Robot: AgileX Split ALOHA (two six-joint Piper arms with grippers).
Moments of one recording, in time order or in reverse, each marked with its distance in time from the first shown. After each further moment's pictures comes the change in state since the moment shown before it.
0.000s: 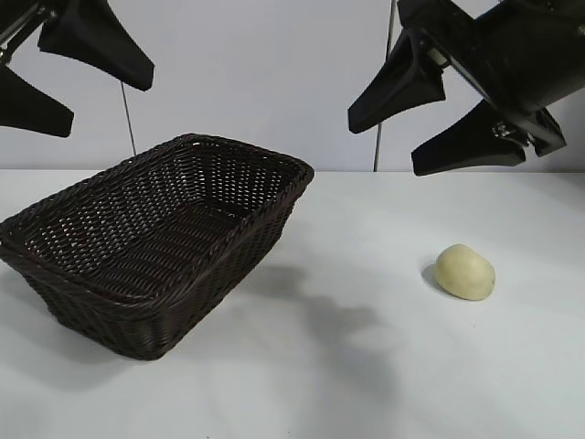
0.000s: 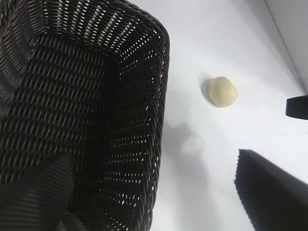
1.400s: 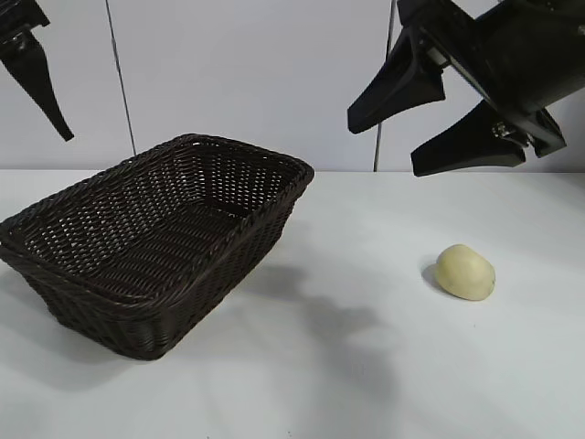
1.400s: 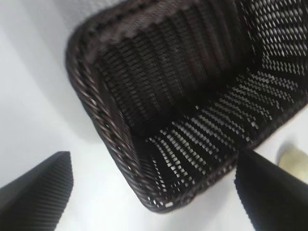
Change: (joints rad) left arm -0.033 0.000 -0.056 0.741 0.189 -1.446; right arm 0.000 0.000 0.000 0.002 0.002 0.003
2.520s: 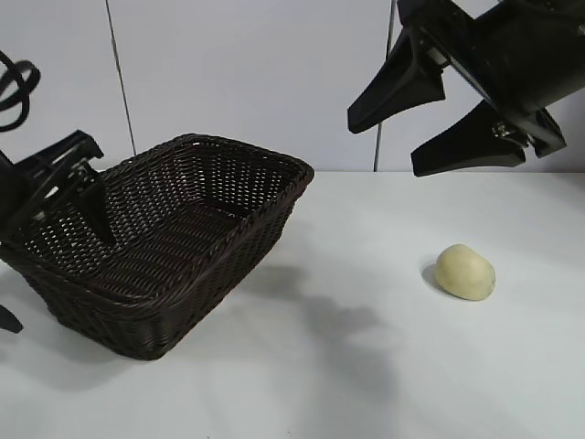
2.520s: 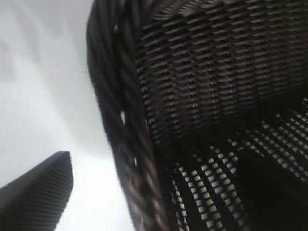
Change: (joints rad) left arm -0.068 0.275 0.166 -0.097 -0.356 -0.077; right arm 0.000 0.000 0.000 -0.001 0.003 0.004
